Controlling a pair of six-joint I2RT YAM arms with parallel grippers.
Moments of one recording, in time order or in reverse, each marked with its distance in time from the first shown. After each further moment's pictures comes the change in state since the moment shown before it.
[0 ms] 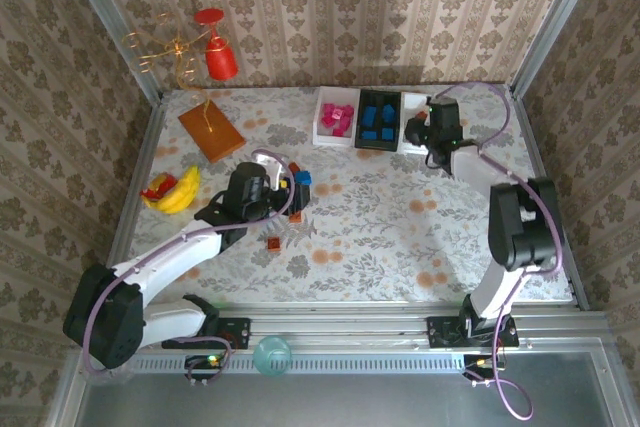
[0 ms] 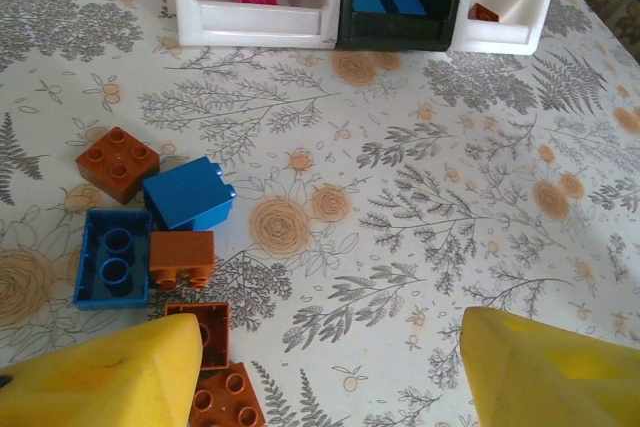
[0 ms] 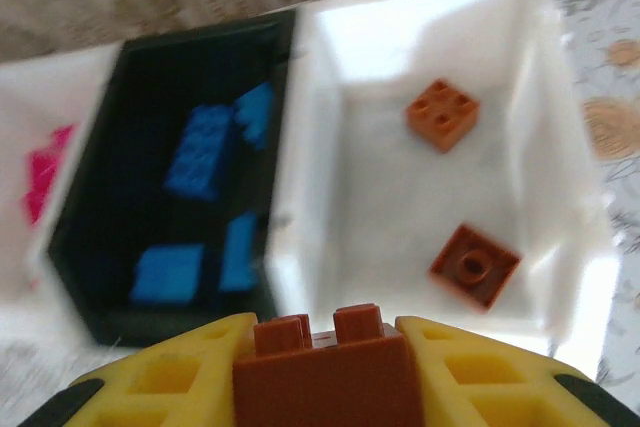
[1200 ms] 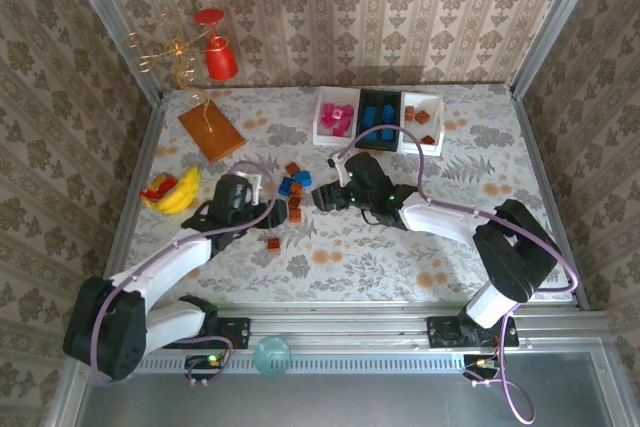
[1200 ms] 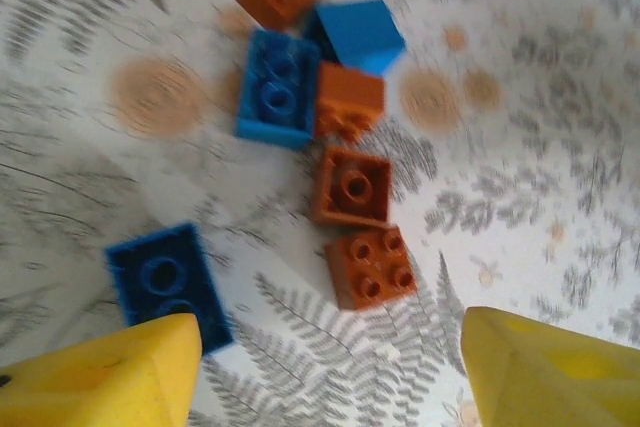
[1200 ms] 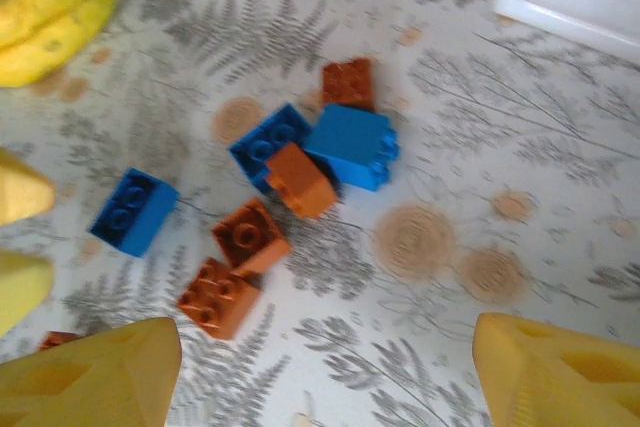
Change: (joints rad) left arm 0.123 -0.031 -0.105 -0.163 0.023 -0.003; right arm 0.585 -0.161 -0.262 0.098 -0.064 -0.089
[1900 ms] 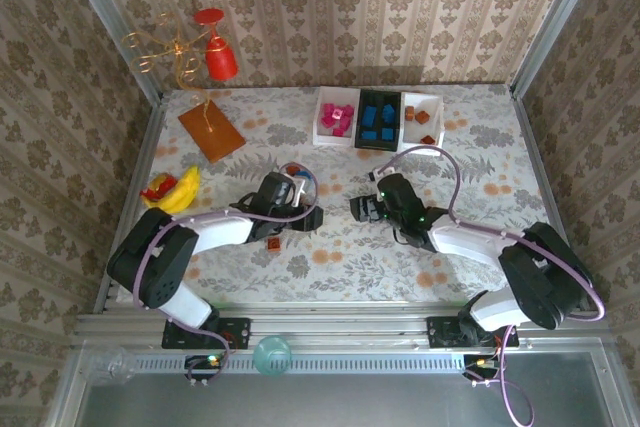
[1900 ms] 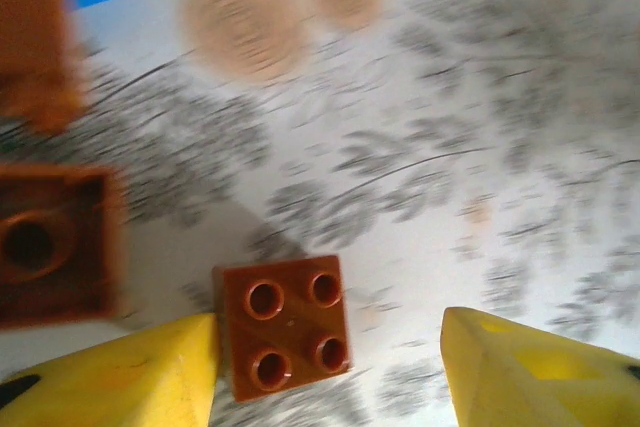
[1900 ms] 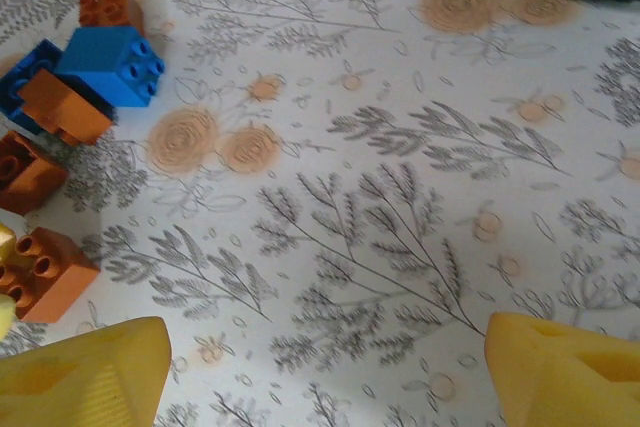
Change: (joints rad) left arm -0.162 0.395 0.097 0.286 0.129 -0.077; right arm -0.084 -0.214 -0.311 0.048 0.180 0.057
